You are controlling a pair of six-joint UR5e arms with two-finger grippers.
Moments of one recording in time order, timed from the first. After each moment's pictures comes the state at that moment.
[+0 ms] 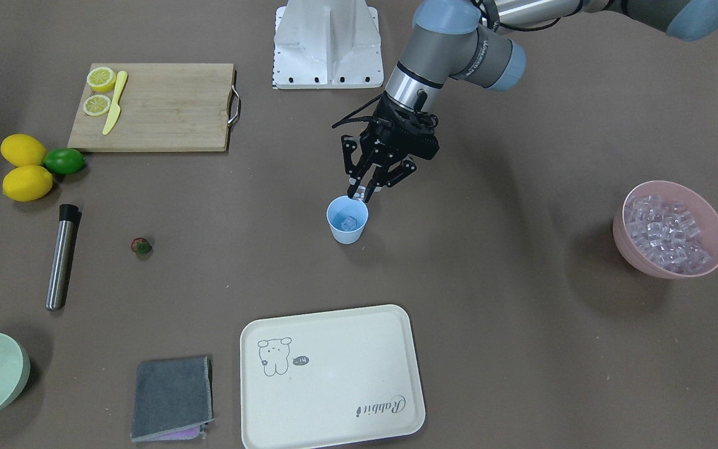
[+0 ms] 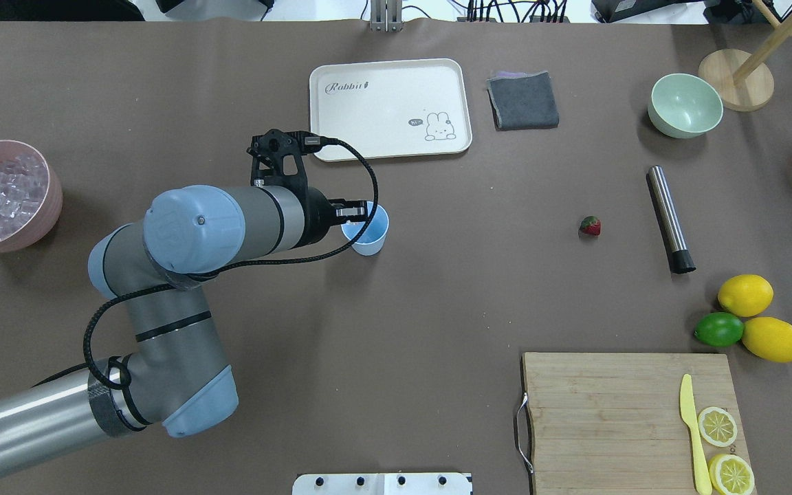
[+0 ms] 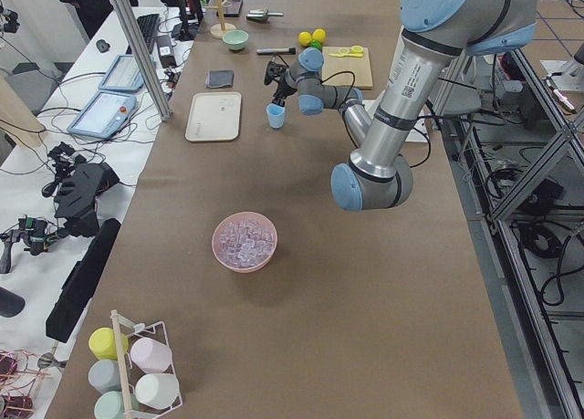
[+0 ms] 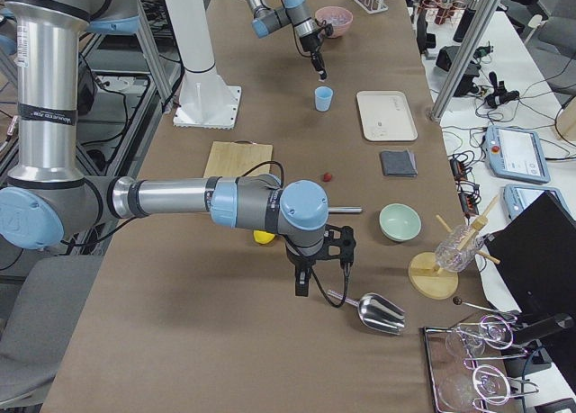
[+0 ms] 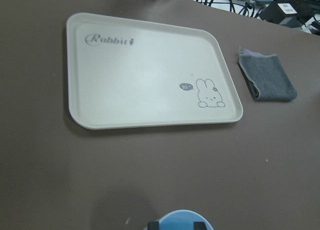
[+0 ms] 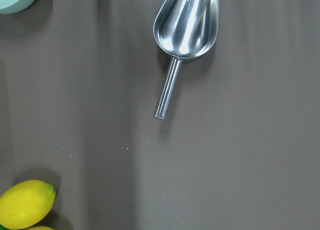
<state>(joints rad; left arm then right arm) -0.49 -2.15 -1.72 -2.14 -1.56 -1.26 1.69 -1.68 1.78 -1.72 2.37 -0.09</state>
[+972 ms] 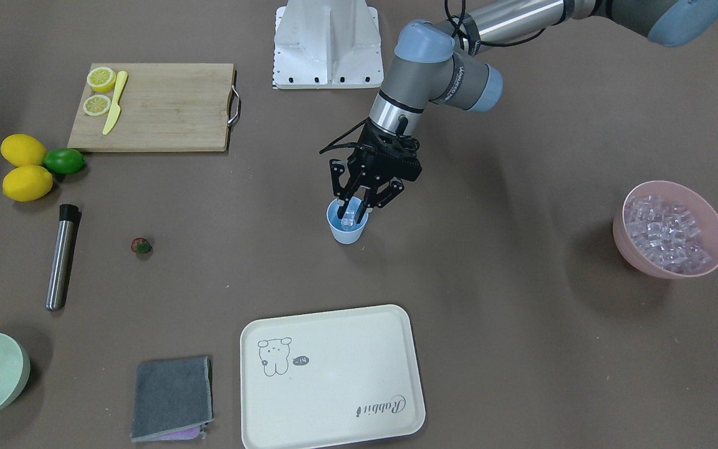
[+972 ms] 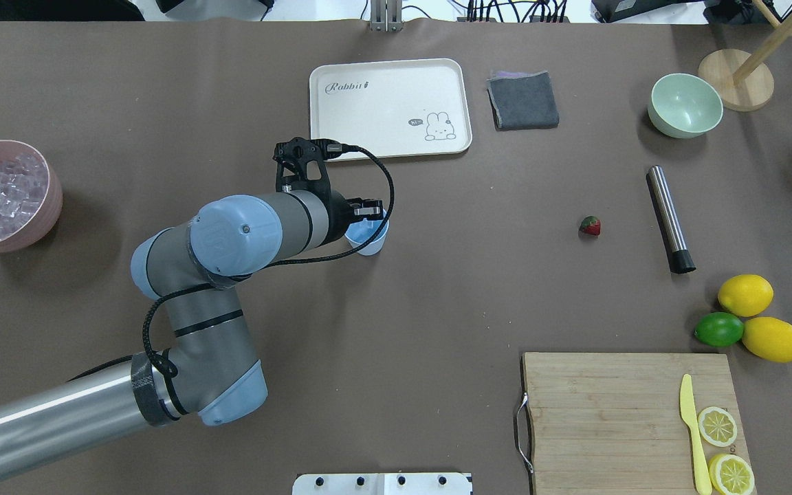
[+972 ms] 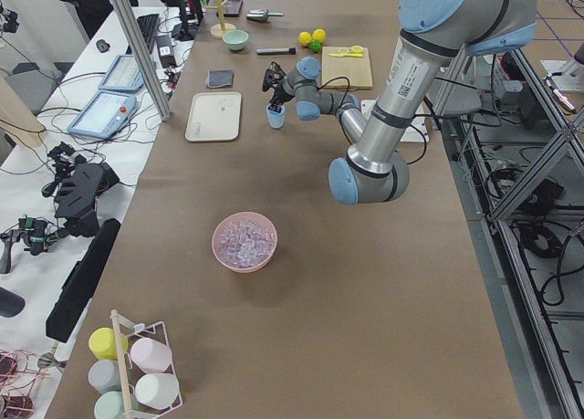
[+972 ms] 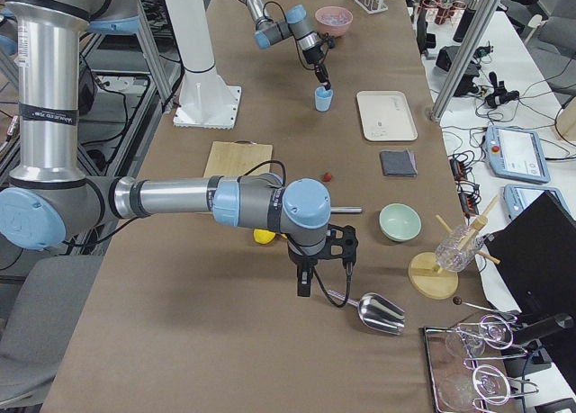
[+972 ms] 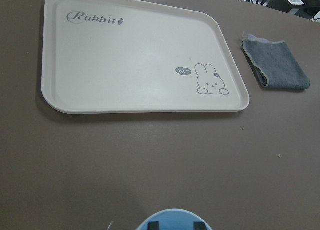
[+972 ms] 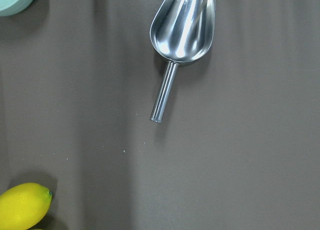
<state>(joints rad) -0.48 -2.21 -1.58 -2.21 -1.50 -1.27 1.69 -1.67 1.78 -1.73 2.36 -0.09</state>
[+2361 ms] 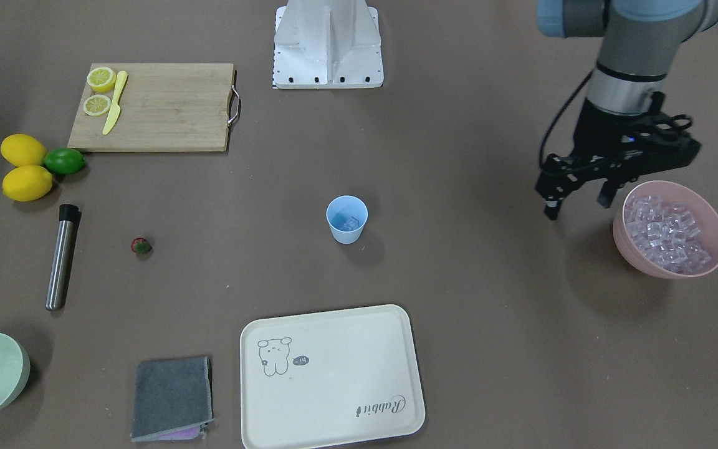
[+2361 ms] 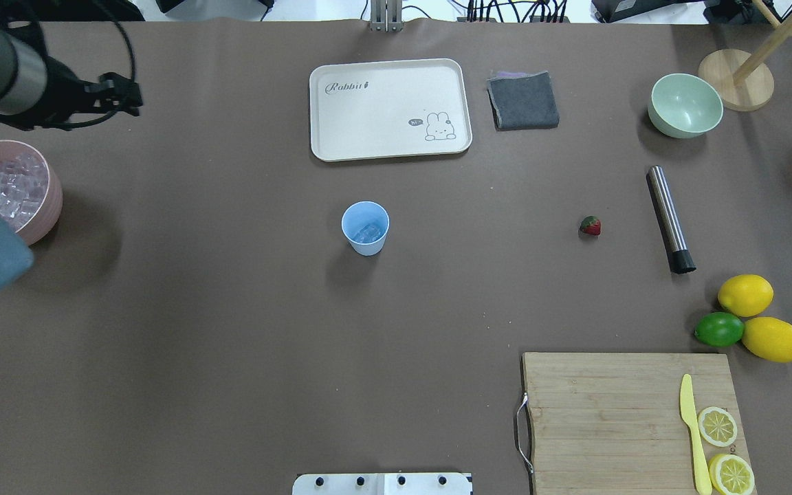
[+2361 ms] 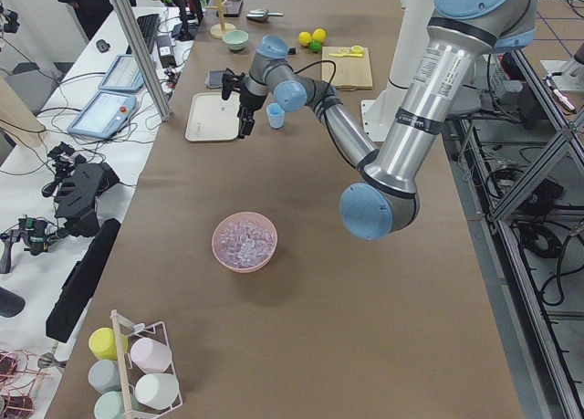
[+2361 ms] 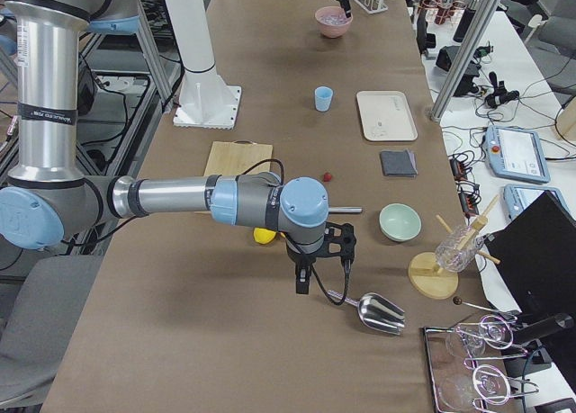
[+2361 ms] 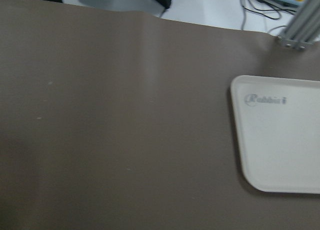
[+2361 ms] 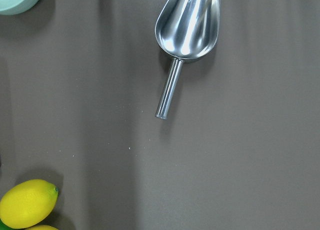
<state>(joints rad) -0.99 -1.84 -2.01 -1.61 -1.84 -1.15 1.69 -1.68 1.79 -1.73 2.37 -0.09</state>
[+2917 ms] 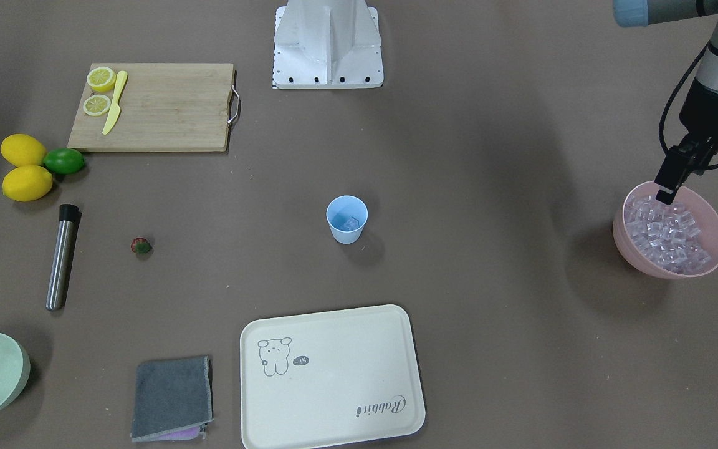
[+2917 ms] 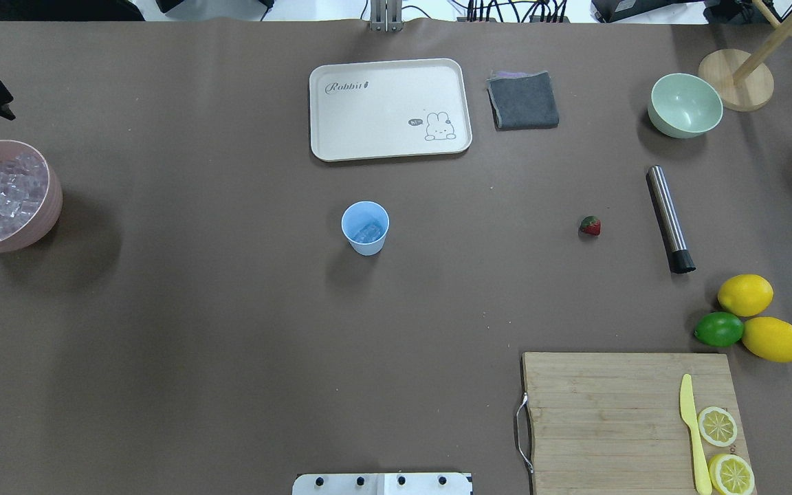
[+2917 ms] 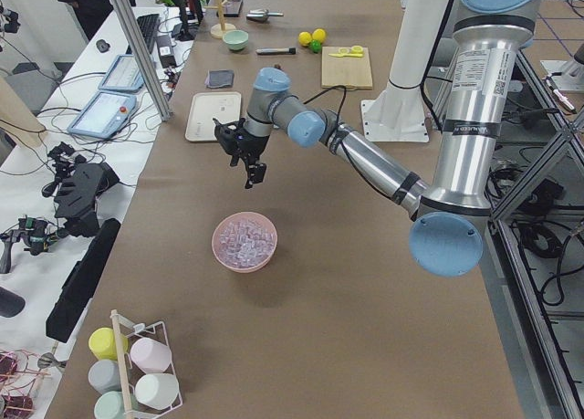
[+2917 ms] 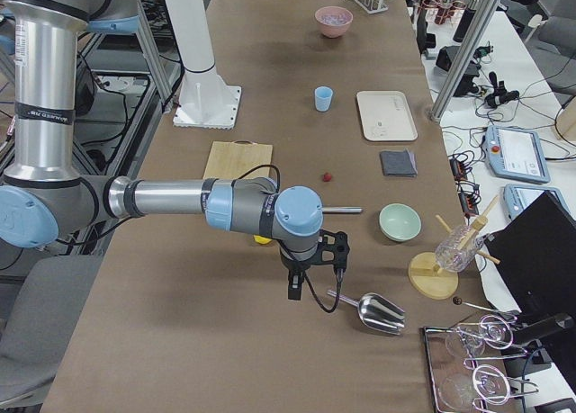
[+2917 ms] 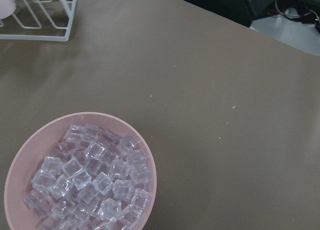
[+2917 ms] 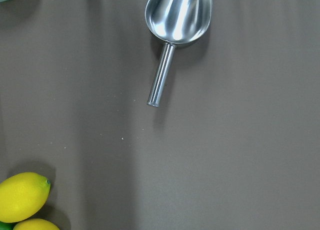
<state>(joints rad) -1.09 -1.68 -2.04 -1.62 -1.88 -1.42 1.69 -1.71 1.78 -1.73 2.37 -0.09</state>
